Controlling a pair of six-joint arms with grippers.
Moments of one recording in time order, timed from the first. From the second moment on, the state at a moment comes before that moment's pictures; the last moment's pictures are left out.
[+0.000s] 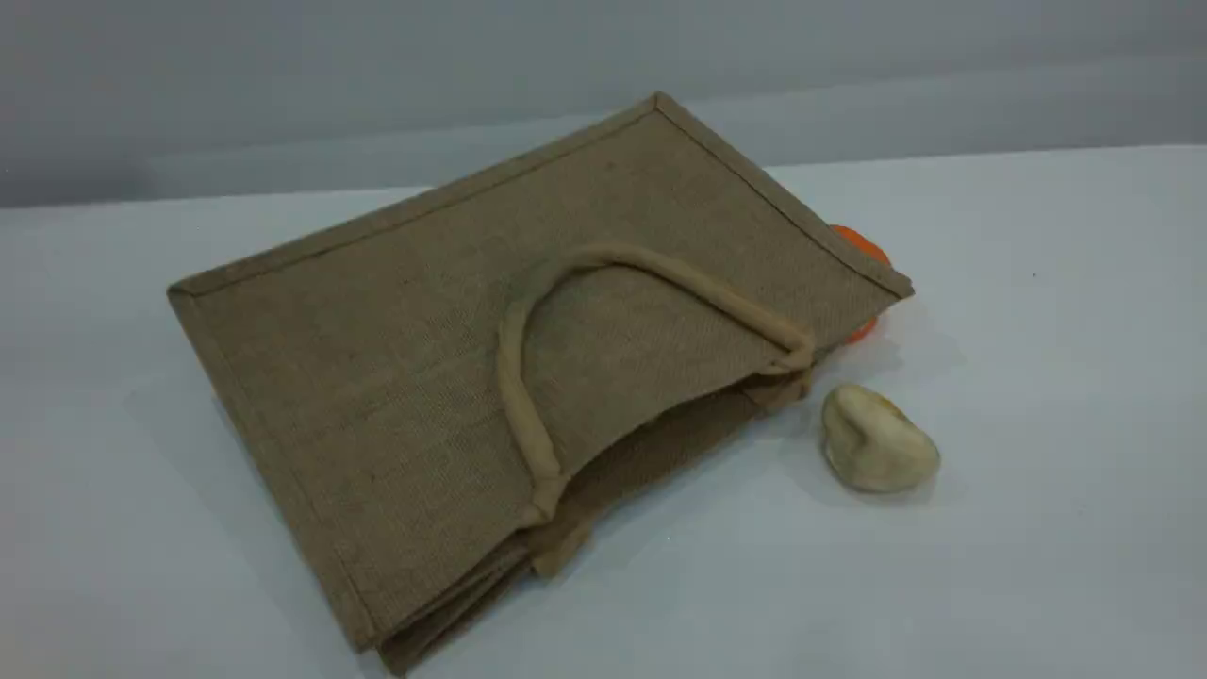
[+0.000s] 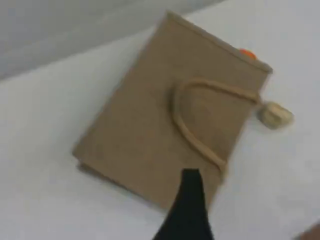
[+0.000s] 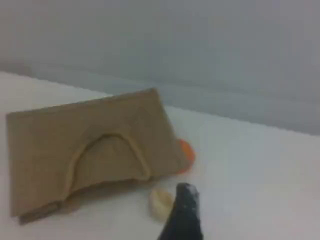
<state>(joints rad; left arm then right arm) -0.18 0.80 -1.24 -0.31 1.22 0.30 0.09 0.19 -0.98 0.16 1.22 -0.09</state>
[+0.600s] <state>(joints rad) -0.18 0.05 -0.61 -0.22 1.20 0.28 0.09 0.08 -0.52 0.18 1.07 -0.19</state>
